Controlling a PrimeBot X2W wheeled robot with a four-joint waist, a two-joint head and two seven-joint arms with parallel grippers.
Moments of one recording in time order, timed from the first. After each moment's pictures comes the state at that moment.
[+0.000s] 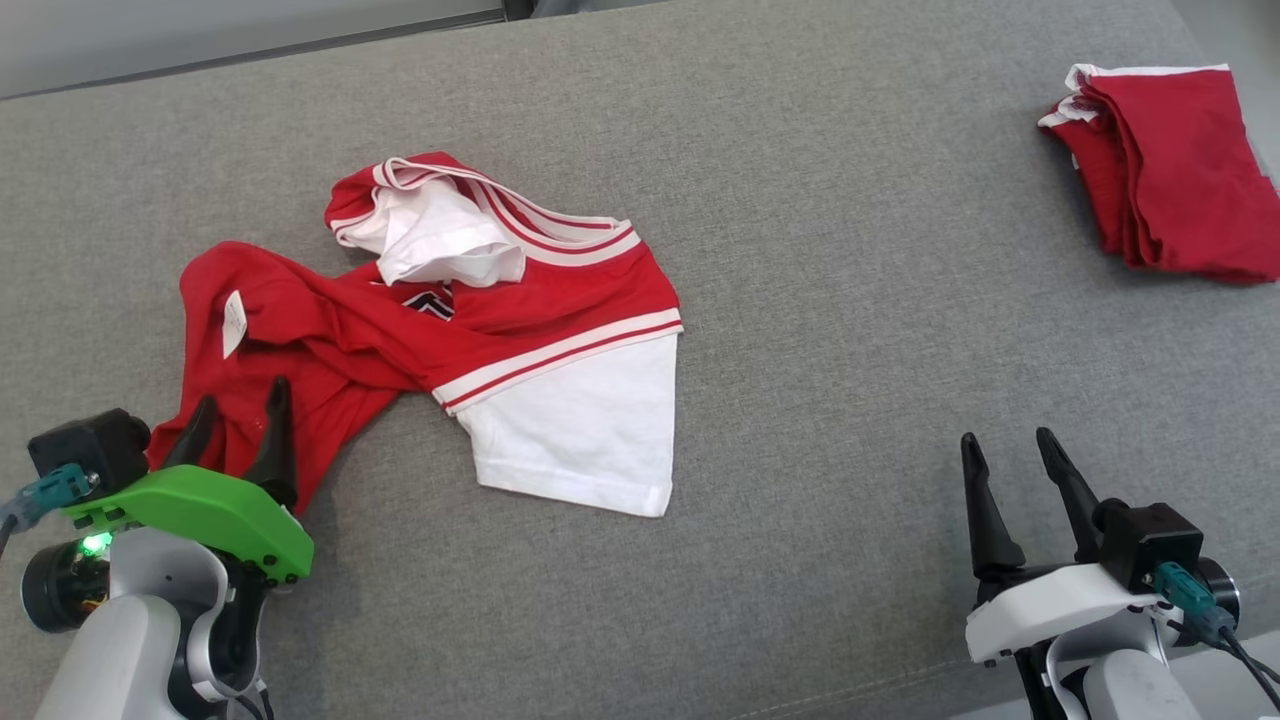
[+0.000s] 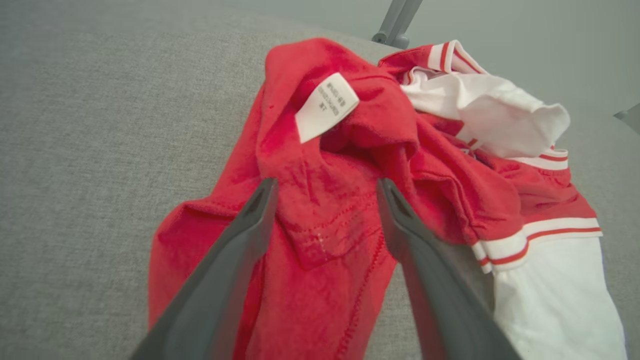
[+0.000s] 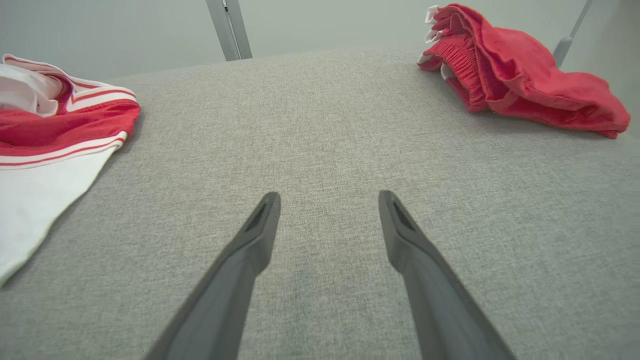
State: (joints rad) left arm -0.24 0.36 -0.21 0.17 -0.71 0.13 0.10; right arm -0.07 -0.05 -0.01 0.25 0.14 0.13 -0.26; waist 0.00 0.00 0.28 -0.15
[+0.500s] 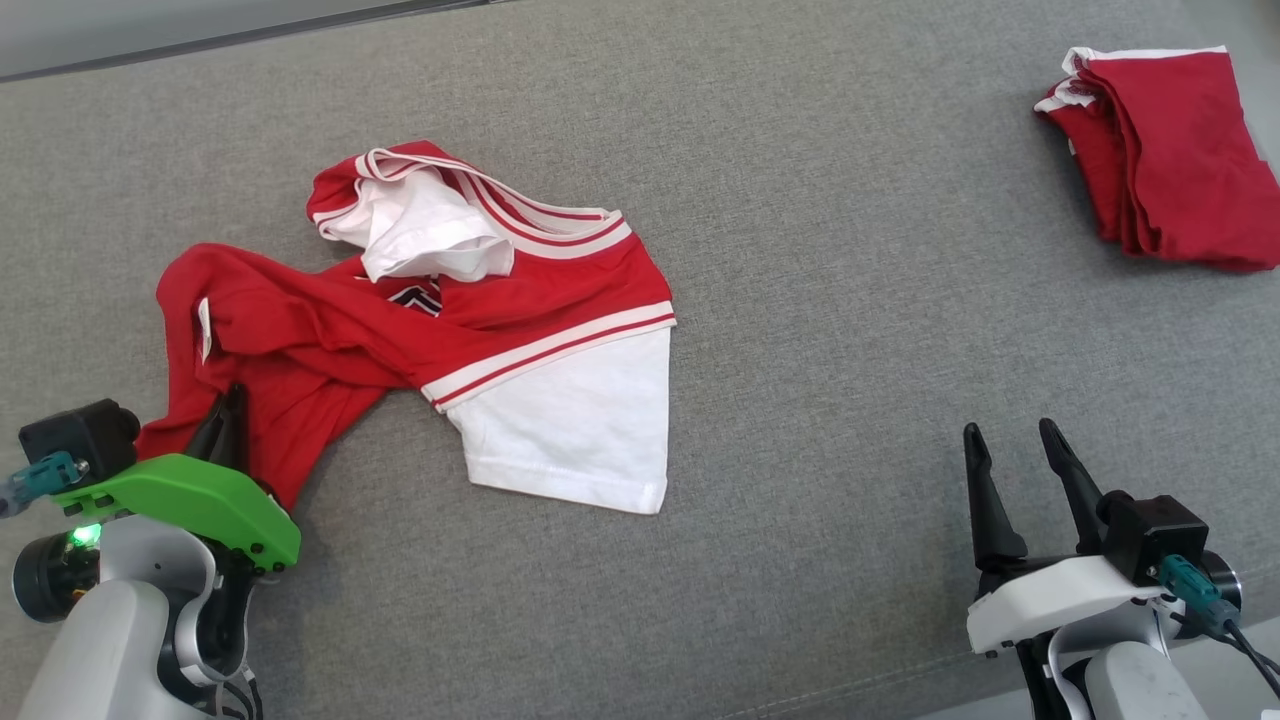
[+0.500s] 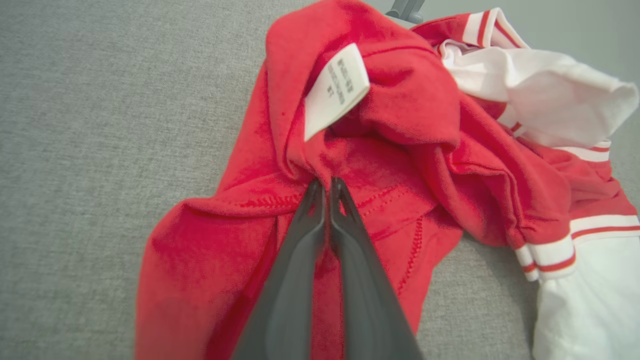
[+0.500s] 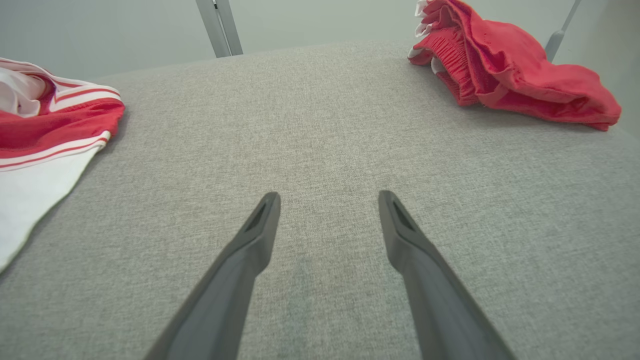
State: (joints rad) left arm -0.28 0.36 -0.21 0.26 -0.74 0.11 0.10; right arm -0.08 -0.05 -0.02 0.24 0.15 0.13 -0.26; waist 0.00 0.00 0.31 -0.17
